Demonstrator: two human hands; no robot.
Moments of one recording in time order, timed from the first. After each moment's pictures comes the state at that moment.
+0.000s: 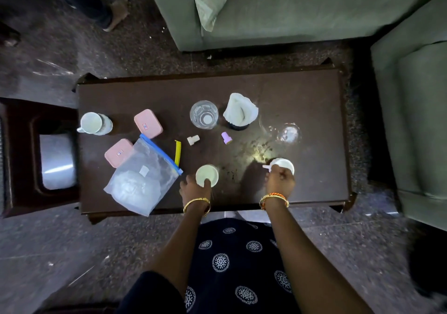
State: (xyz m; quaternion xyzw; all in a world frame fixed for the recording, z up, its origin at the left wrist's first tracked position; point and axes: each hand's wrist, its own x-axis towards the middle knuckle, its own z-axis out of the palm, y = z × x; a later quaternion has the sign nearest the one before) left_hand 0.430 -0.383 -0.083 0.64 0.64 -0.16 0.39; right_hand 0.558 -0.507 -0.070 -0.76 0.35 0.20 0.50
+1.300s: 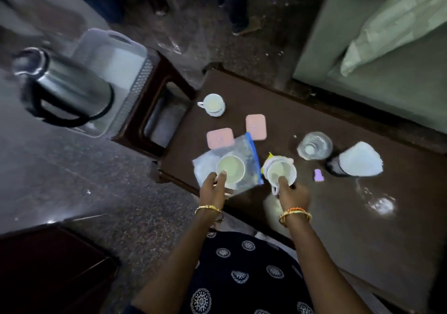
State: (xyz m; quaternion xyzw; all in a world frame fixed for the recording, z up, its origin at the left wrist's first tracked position) left_hand 0.295 -0.283 -0.017 0.38 0.68 0.17 0.60; right_hand 0.451 -0.349 -0.016 -0.86 -0.02 0.38 0.35
